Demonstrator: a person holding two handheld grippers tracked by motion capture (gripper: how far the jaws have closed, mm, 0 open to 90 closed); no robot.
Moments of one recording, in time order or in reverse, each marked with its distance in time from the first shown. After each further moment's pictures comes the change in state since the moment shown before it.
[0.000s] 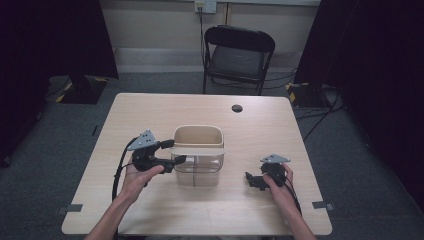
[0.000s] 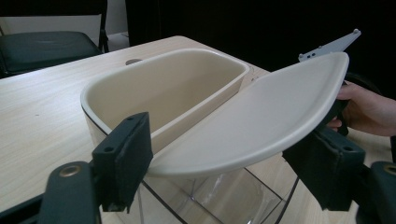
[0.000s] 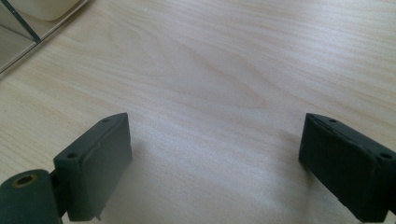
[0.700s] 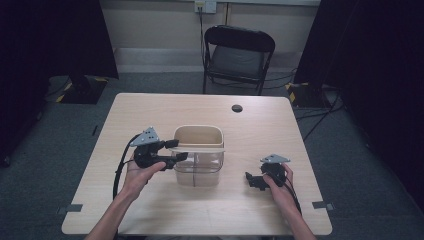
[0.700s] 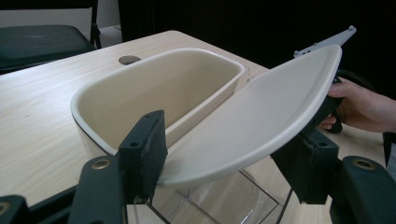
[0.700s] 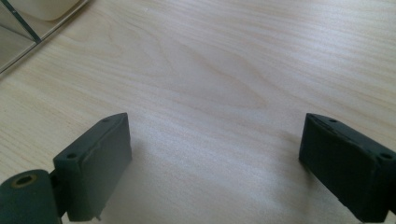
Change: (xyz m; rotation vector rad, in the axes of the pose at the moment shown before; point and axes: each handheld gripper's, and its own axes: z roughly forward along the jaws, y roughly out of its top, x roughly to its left) left arm 0.002 0.009 0.005 0.032 -0.025 -0.006; right arm 0.000 0.000 0.000 0.001 0.001 0.000
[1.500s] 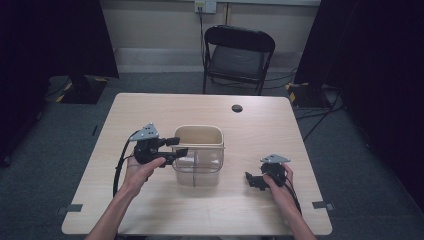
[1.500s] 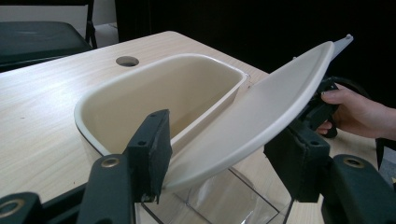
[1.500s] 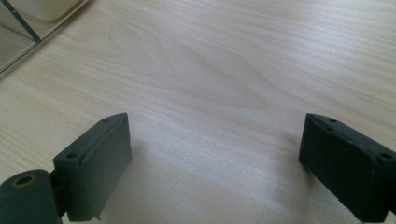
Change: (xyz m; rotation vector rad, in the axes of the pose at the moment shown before) left arm 0.007 0.007 0.001 -0.001 -0.029 -0.014; right arm 0.000 0.000 0.000 -0.001 0.000 -0.003
